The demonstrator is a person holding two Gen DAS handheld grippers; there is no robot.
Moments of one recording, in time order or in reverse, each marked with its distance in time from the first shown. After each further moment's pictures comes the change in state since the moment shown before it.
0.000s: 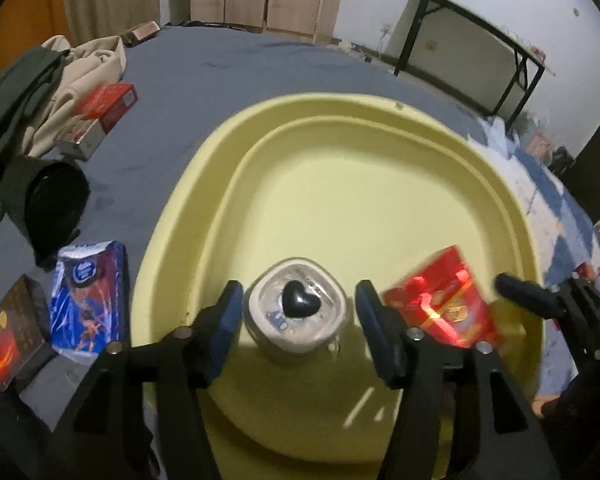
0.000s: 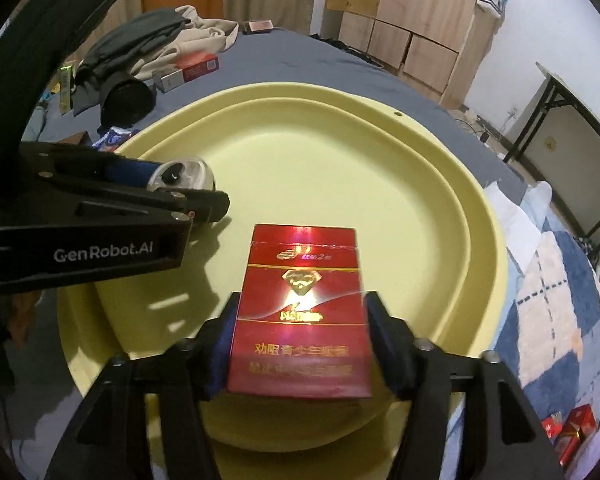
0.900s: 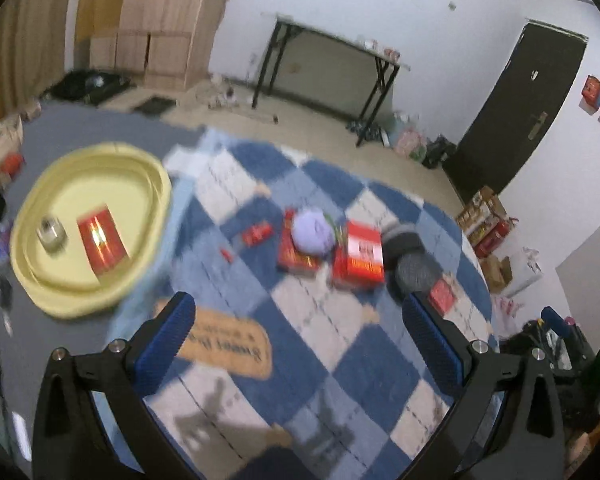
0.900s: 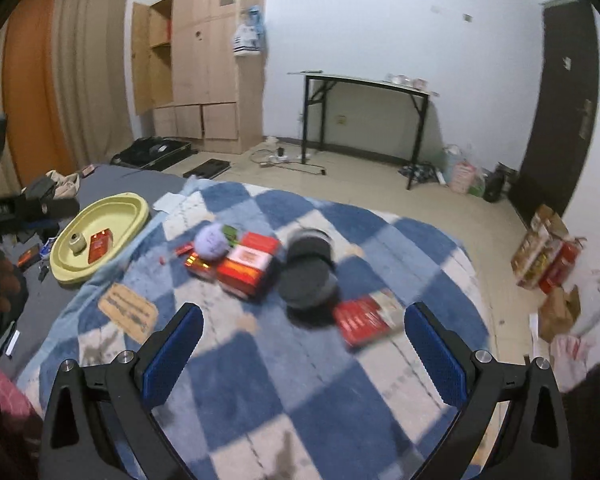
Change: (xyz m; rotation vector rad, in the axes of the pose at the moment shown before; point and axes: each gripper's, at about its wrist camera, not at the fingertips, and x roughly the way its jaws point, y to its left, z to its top) left arm -0.189 -0.251 -0.106 0.151 -0.073 -0.349; right arm -0.403 -0.144 -0.324 0.534 -0.245 -0.414
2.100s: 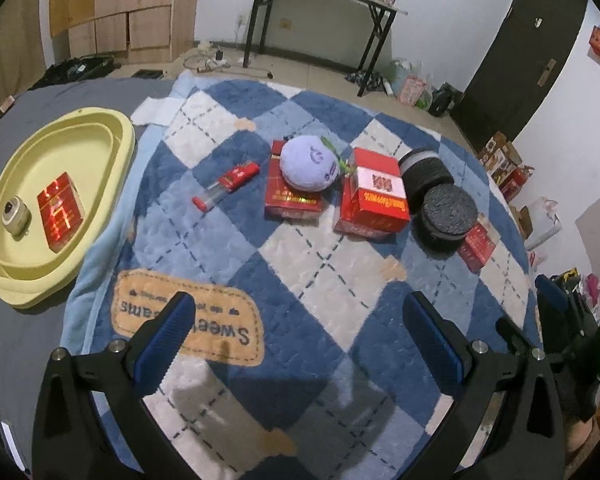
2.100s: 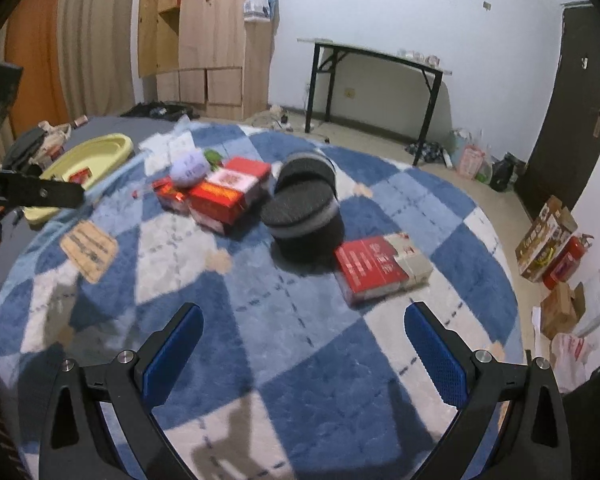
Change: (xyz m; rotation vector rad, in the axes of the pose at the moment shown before) left arm 0.076 -0.018 -0.025 0.096 0.142 0.053; right arm 0.084 -0.011 -0.051 -0.082 0.103 -0.006
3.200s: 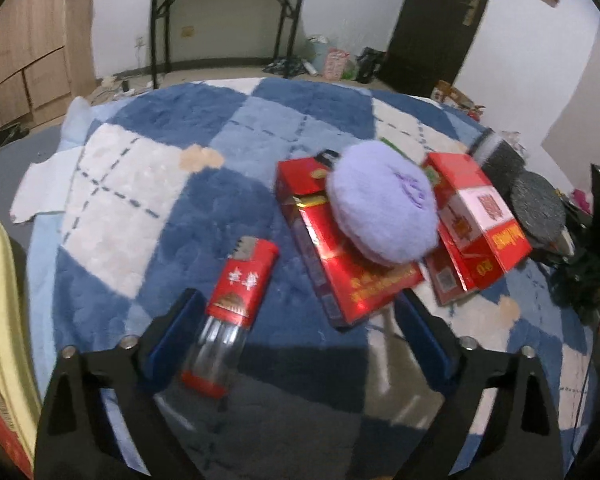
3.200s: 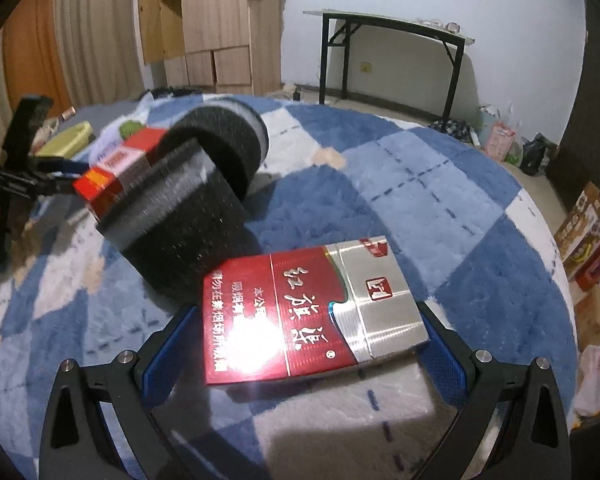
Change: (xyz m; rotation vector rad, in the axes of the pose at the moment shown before) left arm 0.135 0.055 0.069 0.349 0.004 -0.202; right arm 0.152 -0.085 0.019 -0.011 0.063 0.110
